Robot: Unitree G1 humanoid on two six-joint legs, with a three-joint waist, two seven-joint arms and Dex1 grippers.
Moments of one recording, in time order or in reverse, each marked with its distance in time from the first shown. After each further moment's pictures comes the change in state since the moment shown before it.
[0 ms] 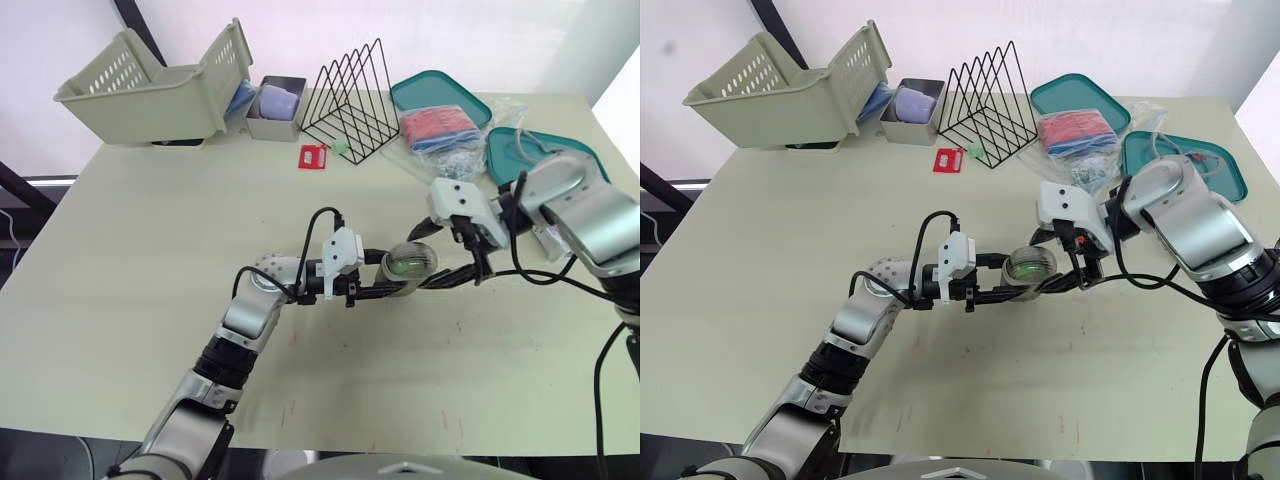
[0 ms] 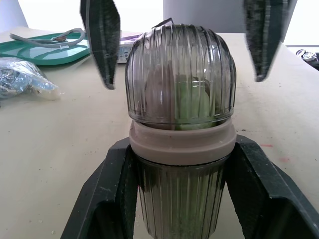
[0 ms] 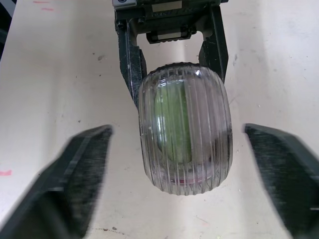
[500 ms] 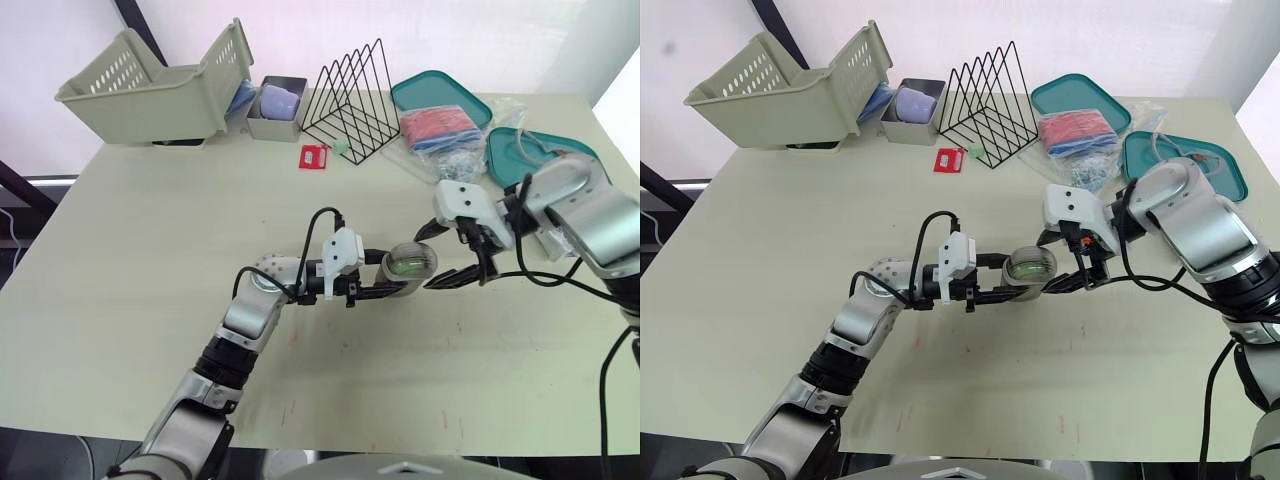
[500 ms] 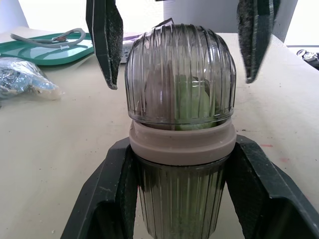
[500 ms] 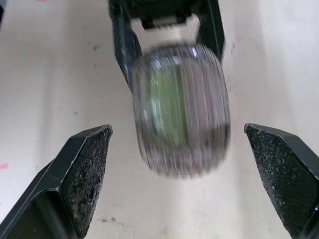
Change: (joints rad) left arm 0.000 0.000 -0.002 0.000 0.000 -0.002 -0.001; right arm 0.027 -0.040 -0.009 0.025 -0.013 -0.019 0.000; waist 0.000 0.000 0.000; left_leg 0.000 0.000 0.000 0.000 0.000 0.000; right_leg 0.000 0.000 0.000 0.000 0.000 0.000
